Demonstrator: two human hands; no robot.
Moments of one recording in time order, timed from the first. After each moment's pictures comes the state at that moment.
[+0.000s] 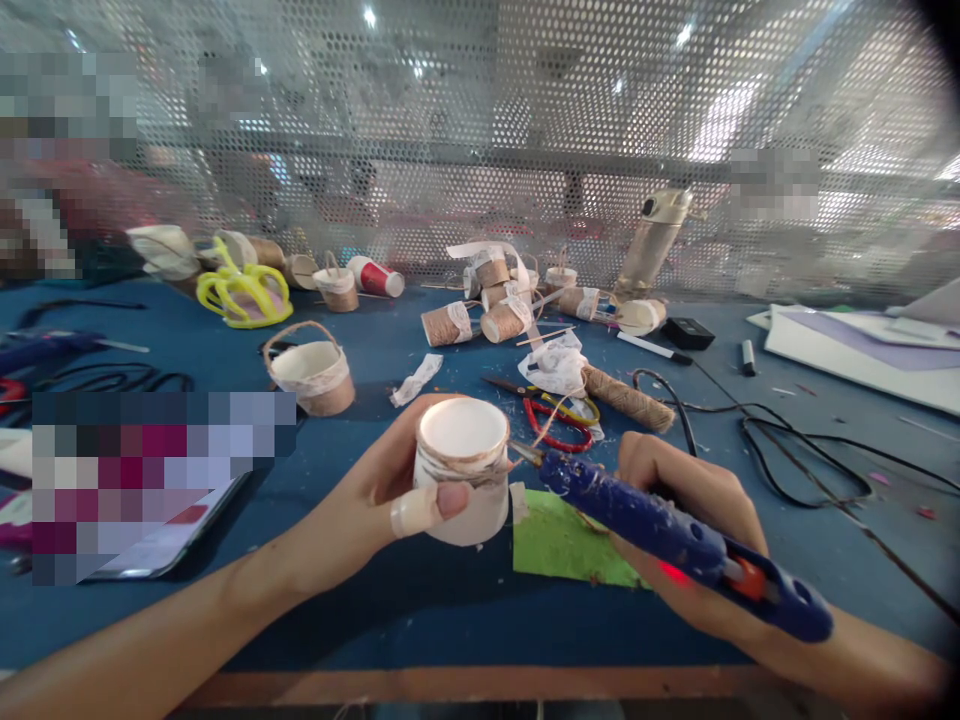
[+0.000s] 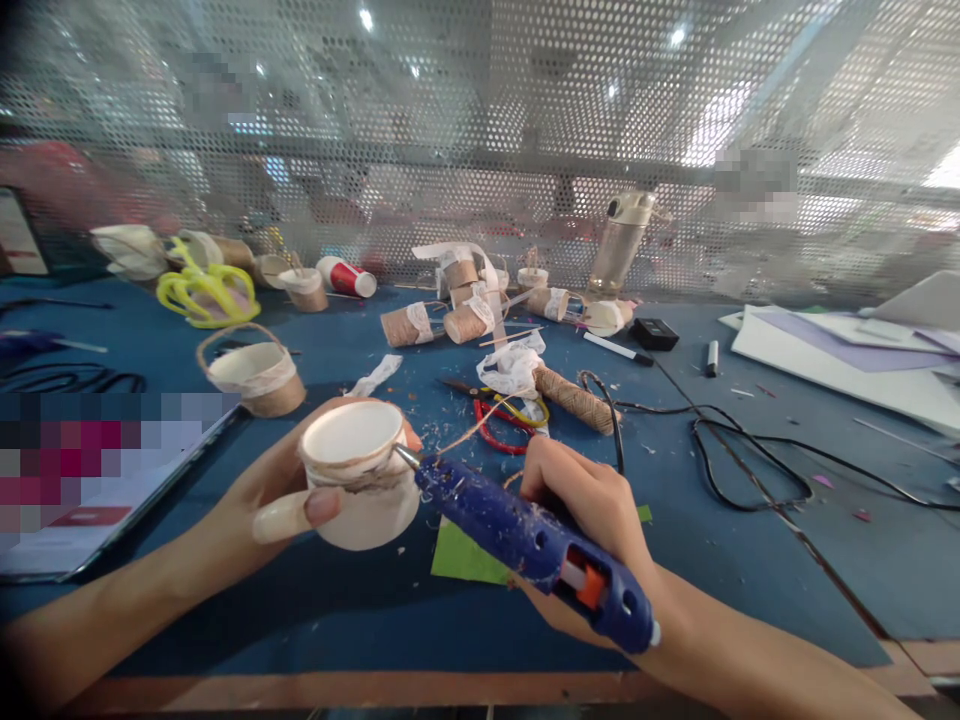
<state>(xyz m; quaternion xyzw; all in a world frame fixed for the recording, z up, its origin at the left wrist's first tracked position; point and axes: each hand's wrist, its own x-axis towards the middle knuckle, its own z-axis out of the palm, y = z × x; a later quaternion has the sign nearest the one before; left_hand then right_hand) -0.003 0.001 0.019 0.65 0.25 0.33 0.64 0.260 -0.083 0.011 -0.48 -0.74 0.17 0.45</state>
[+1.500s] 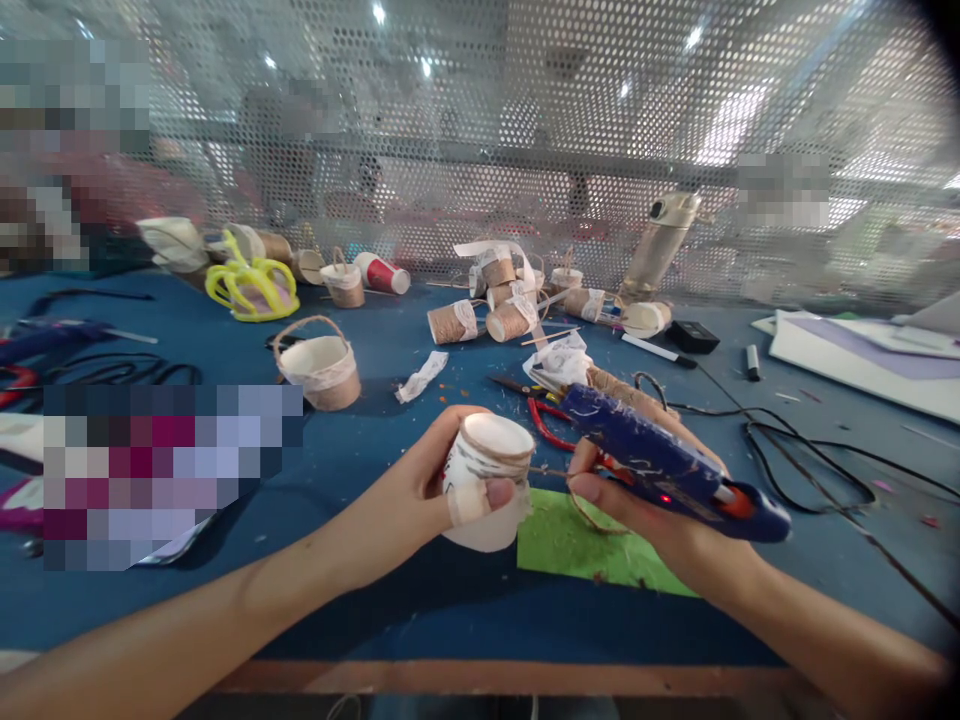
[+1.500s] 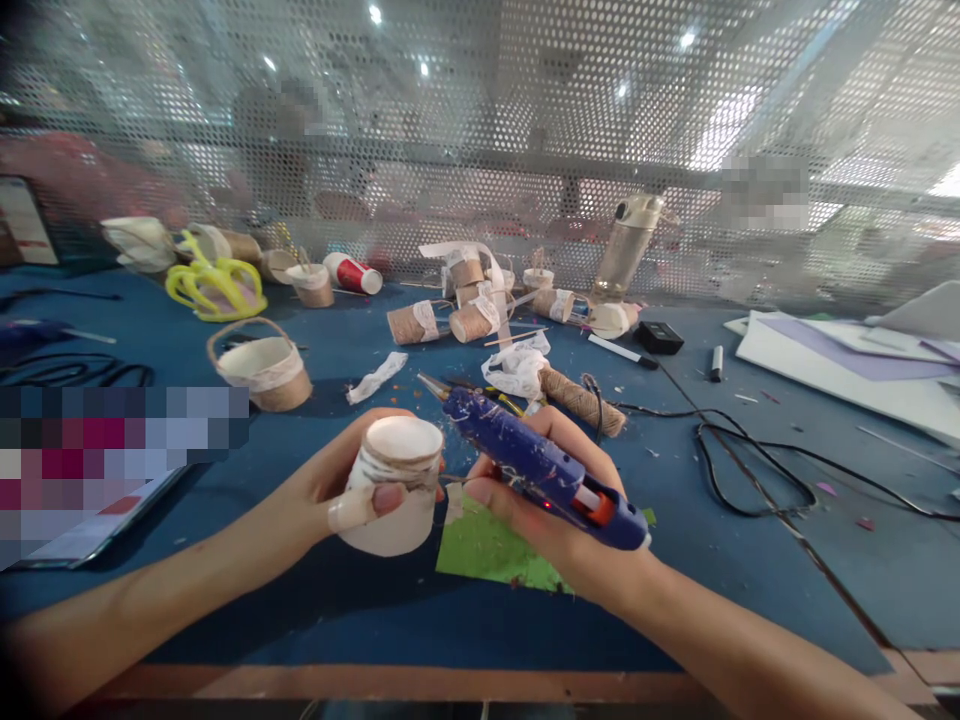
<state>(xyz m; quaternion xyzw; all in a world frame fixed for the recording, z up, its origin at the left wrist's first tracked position) 0.014 -0.008 0.020 0.65 0.32 0.28 0.64 0.241 -0.066 0.019 -0.46 -0.61 0.33 0.55</state>
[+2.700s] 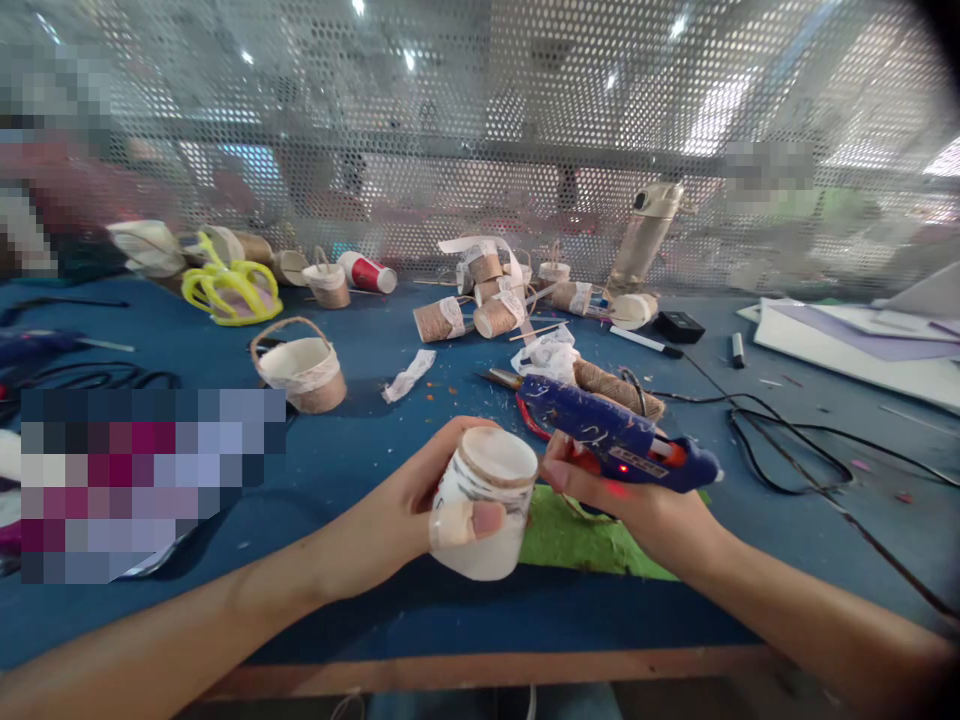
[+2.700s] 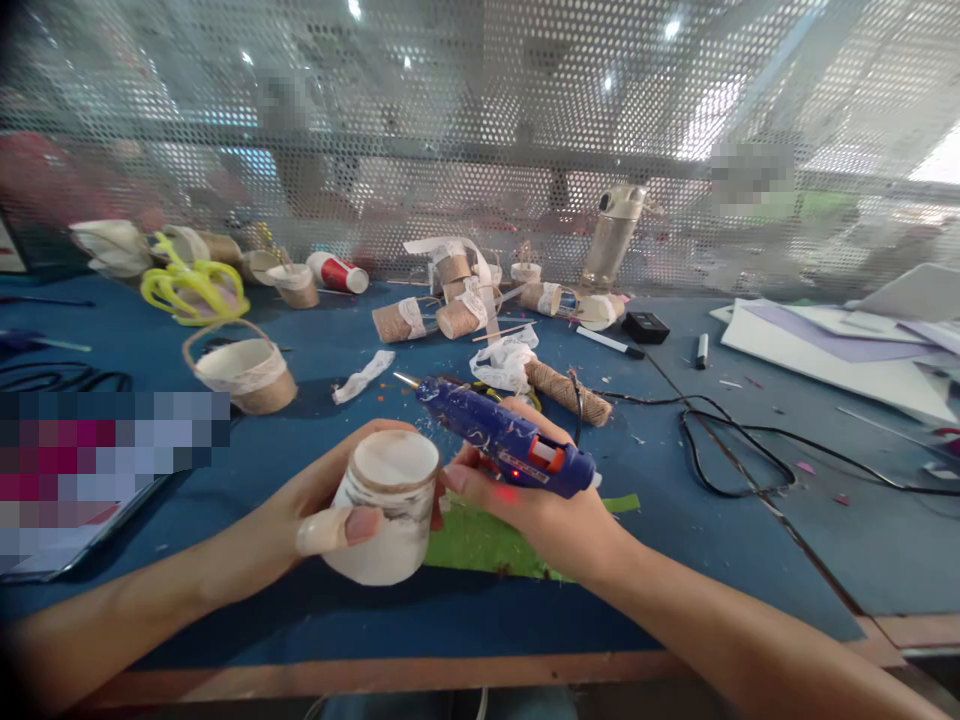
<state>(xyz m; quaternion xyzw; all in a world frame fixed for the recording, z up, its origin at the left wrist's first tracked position) 0.018 -0.008 0.015 0.62 0.24 0.22 0.71 0.243 -0.060 0.016 -0.45 -0.55 0.49 0.50</state>
